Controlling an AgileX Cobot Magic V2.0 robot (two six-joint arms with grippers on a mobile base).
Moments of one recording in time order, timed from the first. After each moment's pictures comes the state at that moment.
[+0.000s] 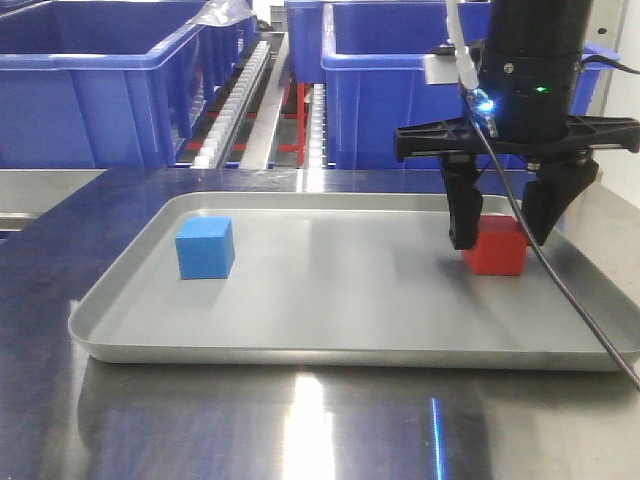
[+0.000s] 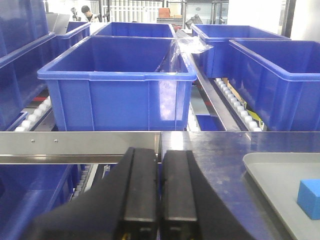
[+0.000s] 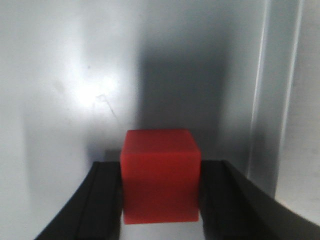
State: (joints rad) left arm -0.08 0.00 0.01 -0.01 0.00 -0.01; right arm 0.45 1.83 -1.39 -0.07 1.01 0.52
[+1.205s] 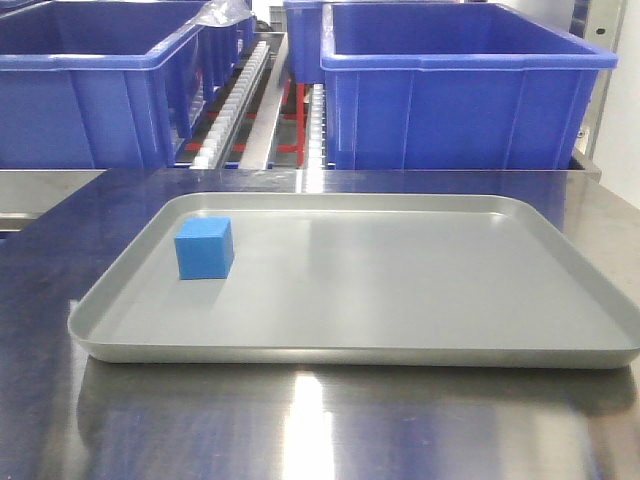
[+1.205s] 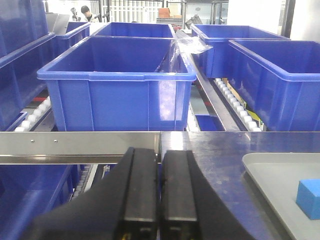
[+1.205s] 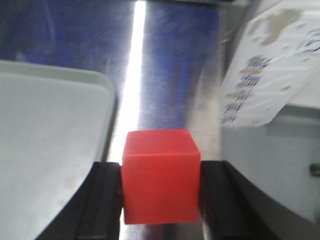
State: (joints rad) left arm -0.08 0.00 0.01 -0.01 0.00 -0.01; right arm 0.07 1.04 -0.79 0.03 0.46 0.02
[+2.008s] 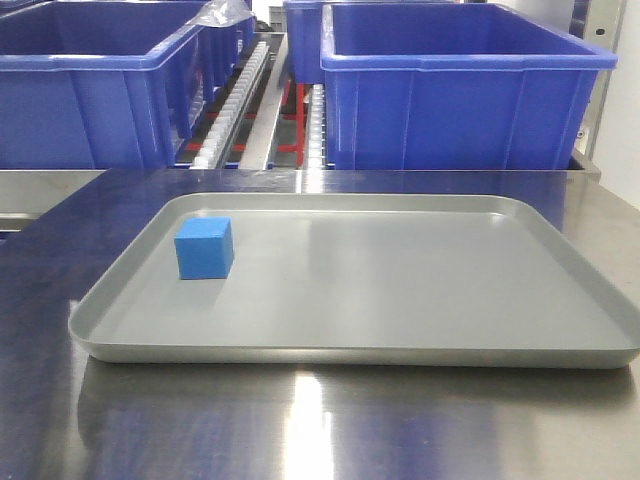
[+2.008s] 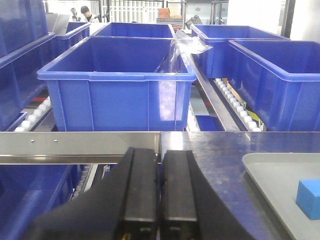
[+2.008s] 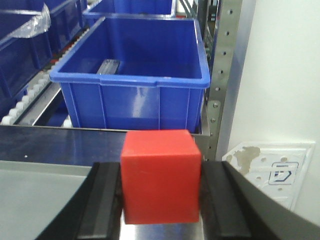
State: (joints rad) left arm -0.08 0.00 0.01 -0.01 0.00 -0.01; right arm 0.06 0.32 -0.40 0.04 0.20 0.02
